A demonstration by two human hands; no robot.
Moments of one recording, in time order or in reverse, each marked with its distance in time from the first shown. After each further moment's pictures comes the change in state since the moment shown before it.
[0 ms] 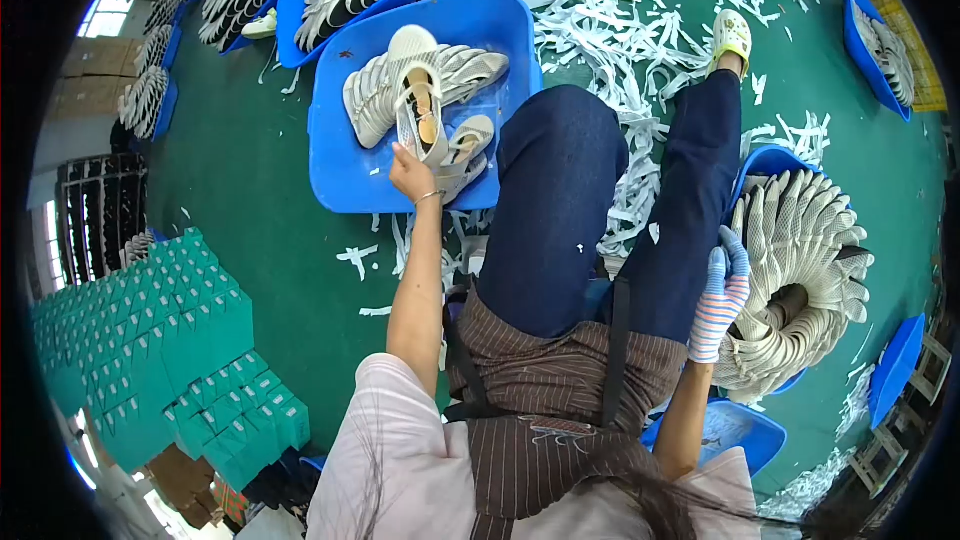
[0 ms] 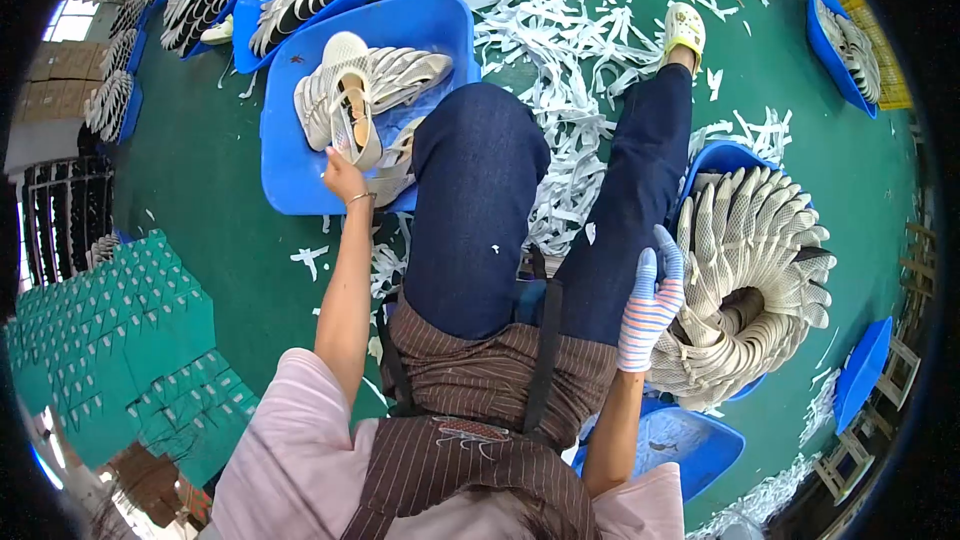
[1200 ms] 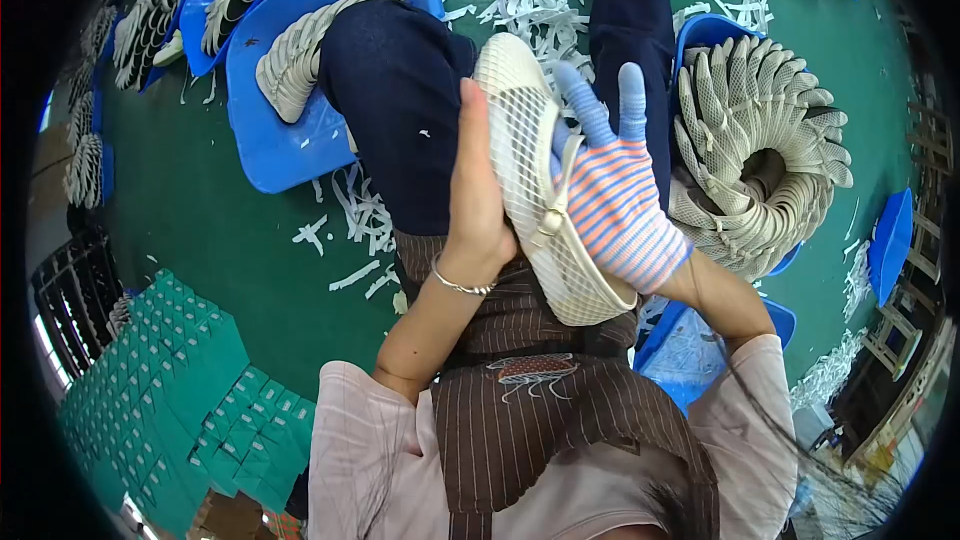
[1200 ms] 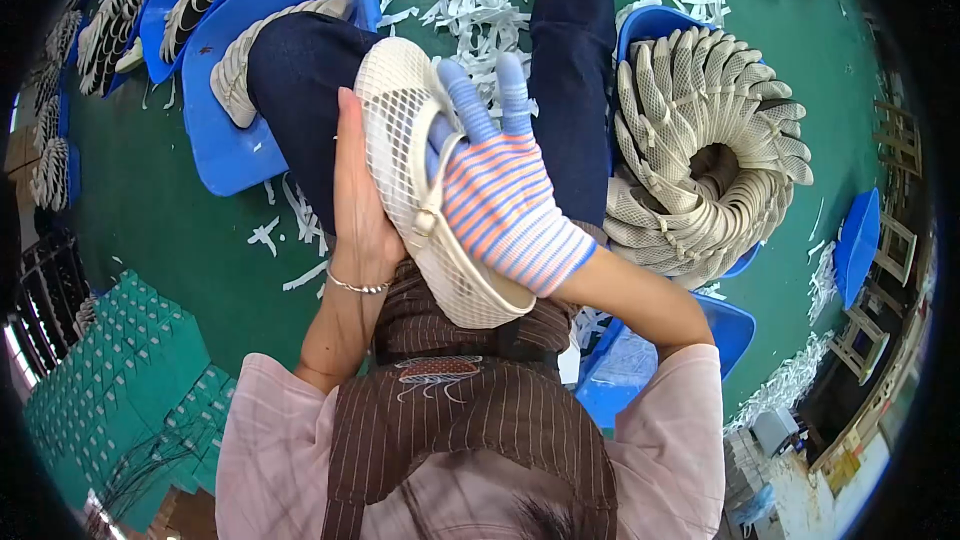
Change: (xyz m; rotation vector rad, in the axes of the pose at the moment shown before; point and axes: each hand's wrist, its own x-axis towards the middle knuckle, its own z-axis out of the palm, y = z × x) left_hand -0.121 0.279 -0.104 -0.974 -1.151 -0.835; right_hand 0.000 -0.128 0.071 -0.912 -0.374 -0.813
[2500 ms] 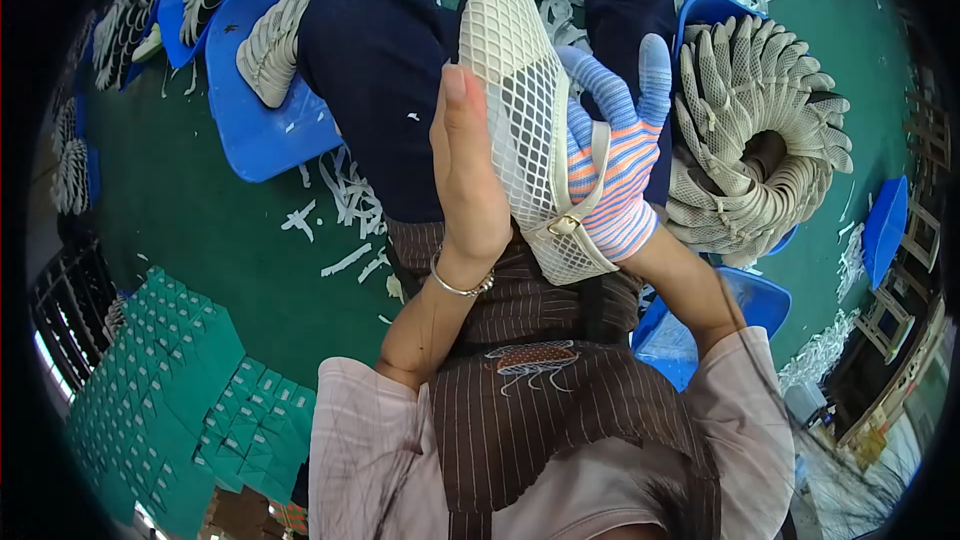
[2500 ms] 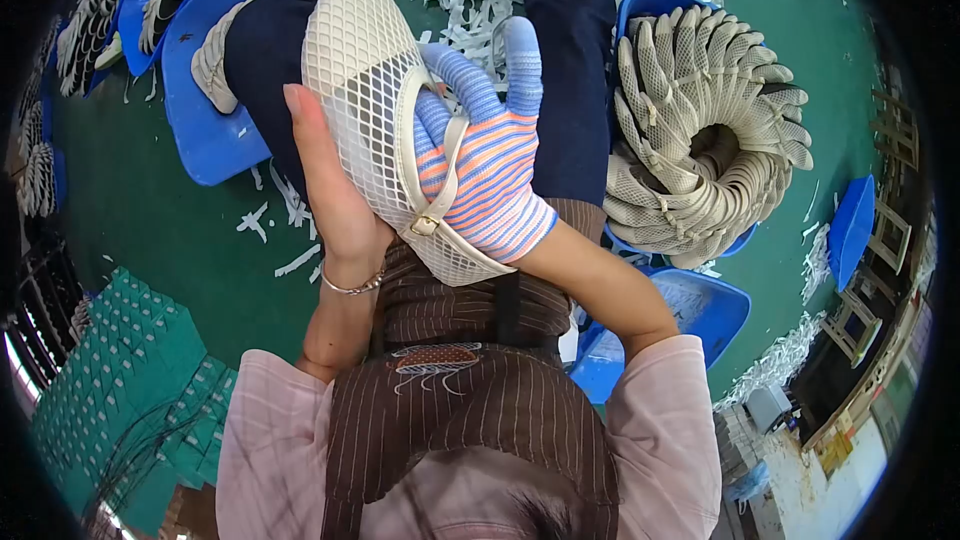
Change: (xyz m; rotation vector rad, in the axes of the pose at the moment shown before) left_hand -0.007 -0.002 0.009 0.250 0.050 0.379; right_hand 0.010 -0.014 -0.001 0.234 0.352 0.141
